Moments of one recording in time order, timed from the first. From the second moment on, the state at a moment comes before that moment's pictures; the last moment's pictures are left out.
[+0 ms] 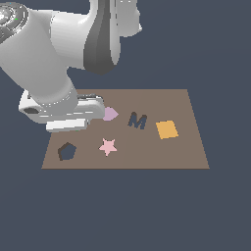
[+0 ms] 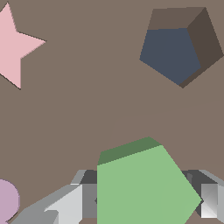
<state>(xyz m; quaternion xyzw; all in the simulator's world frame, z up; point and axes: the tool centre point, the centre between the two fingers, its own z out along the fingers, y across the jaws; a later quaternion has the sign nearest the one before) 0.003 -0.161 0.031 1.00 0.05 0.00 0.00</state>
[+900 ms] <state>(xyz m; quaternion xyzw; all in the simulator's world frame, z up) 0.032 -0.181 0.034 0.98 0.21 0.00 0.00</state>
